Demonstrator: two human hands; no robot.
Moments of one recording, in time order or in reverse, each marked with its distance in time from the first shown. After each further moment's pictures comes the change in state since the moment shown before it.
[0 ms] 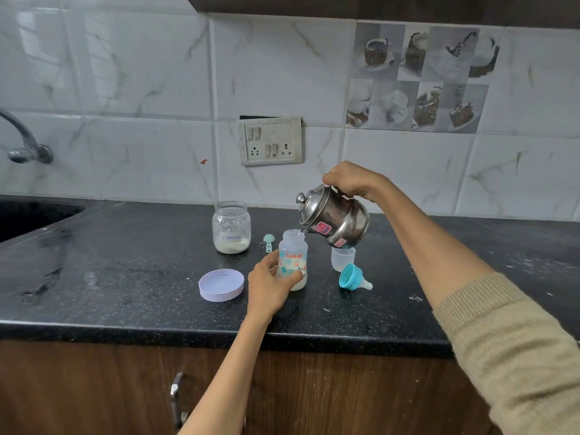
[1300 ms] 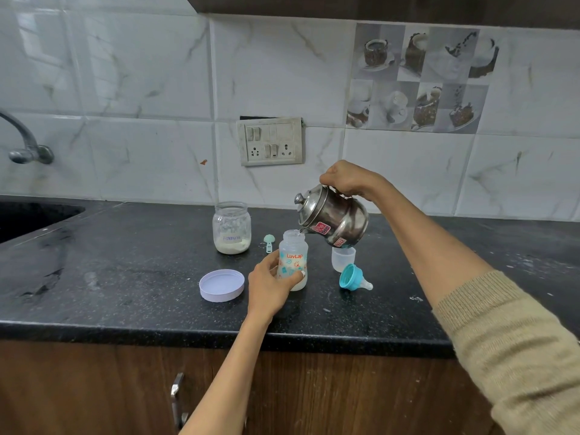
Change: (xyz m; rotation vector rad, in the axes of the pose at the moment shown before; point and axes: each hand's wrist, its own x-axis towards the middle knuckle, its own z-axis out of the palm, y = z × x) left_hand 0.001 0.000 0.000 0.003 0.000 -0.014; right_hand 0.002 -0.003 0.002 -0.025 -0.003 -0.016
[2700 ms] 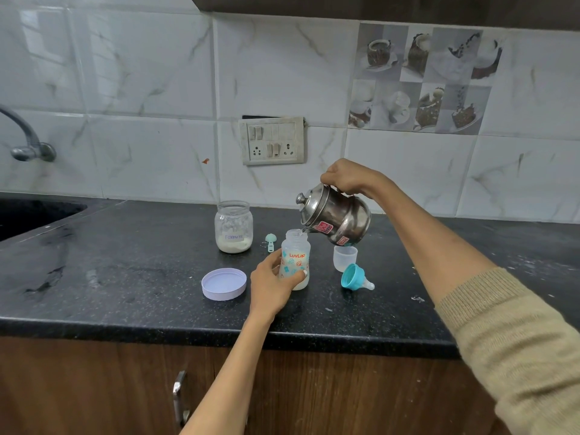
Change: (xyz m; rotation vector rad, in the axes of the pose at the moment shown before) left_hand -0.002 0.002 0.000 -0.013 0.000 0.000; right_hand -0.001 -0.005 0.000 -0.078 -0.009 -0.020
